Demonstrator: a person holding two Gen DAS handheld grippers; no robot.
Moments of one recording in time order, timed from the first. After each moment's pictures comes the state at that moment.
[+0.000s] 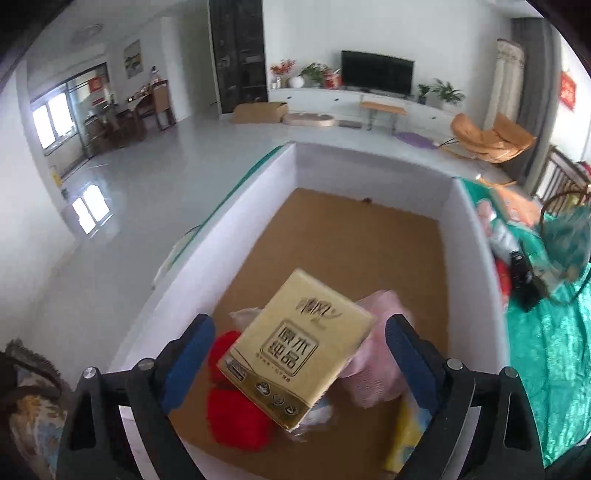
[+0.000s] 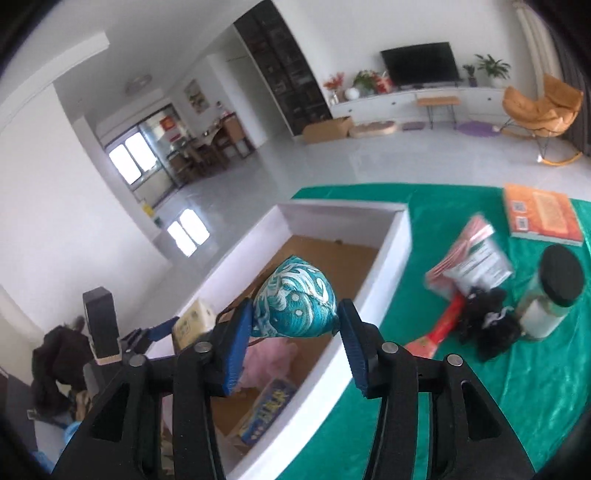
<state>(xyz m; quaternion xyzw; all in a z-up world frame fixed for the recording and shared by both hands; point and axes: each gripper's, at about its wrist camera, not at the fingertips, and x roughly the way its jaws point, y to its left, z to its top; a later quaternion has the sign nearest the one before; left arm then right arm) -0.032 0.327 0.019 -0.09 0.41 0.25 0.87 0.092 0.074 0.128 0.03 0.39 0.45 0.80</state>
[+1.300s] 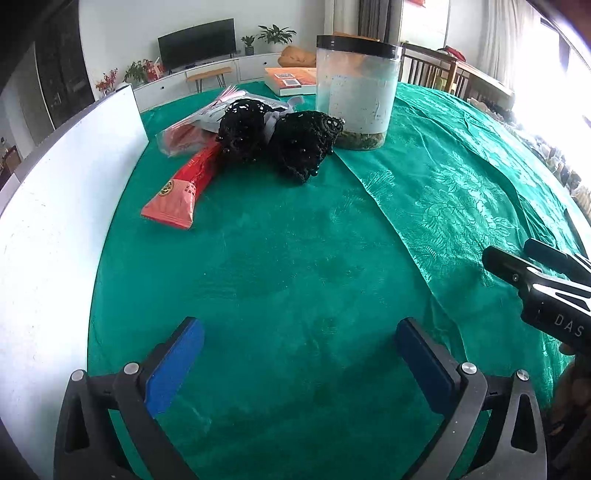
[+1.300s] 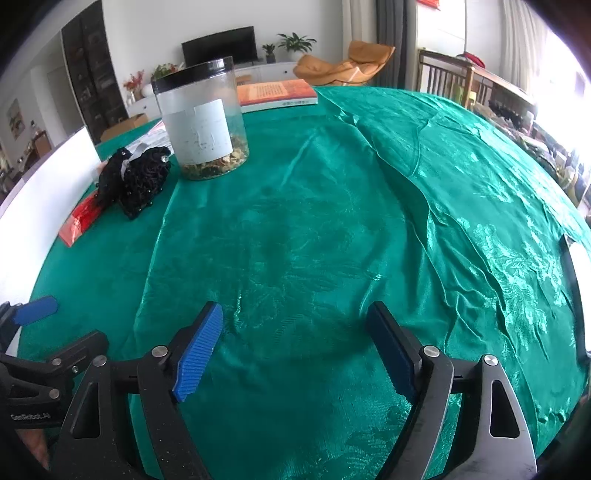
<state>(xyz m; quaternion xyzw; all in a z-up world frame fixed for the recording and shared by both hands) 0.081 0.031 -0.112 0.02 0.46 -0.04 0.89 0.096 -0.170 -0.064 0.01 0.43 0.06 0.90</state>
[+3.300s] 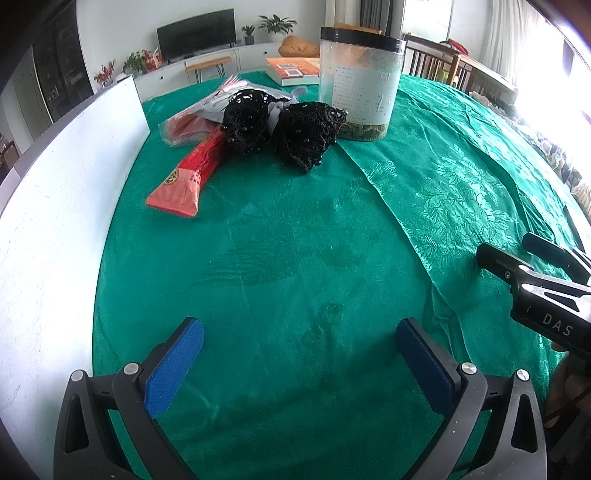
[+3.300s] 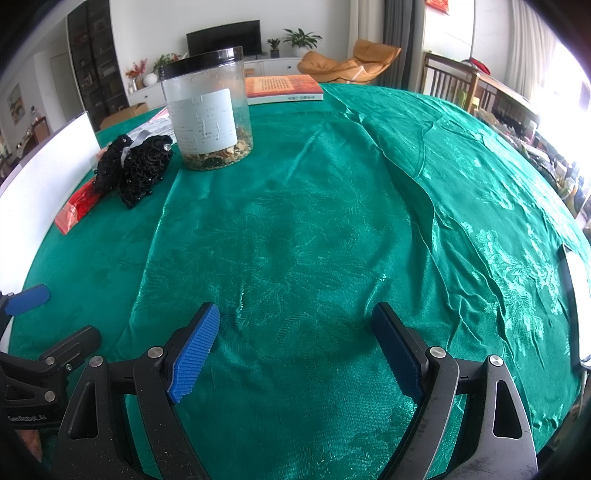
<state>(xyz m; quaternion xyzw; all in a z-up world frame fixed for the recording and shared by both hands) 0.081 0.037 -0.106 0.01 0.49 -0.04 0.87 0.094 -0.162 -0.067 -0.02 0.43 0.06 0.90</state>
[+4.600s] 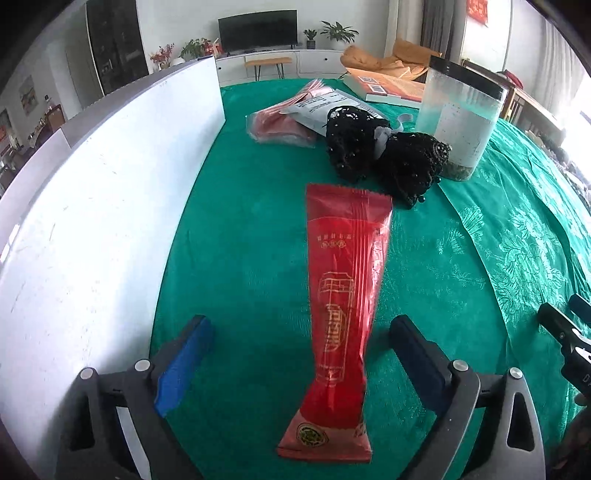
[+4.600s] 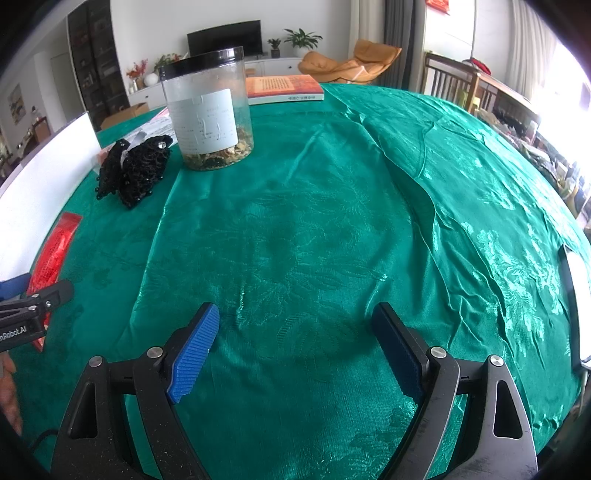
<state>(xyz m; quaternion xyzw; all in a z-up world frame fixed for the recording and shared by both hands) 0.098 0.087 -0.111 -0.03 0.47 0.06 0.88 0.094 -0.162 -0.067 -0.02 0.43 0.06 0.90</state>
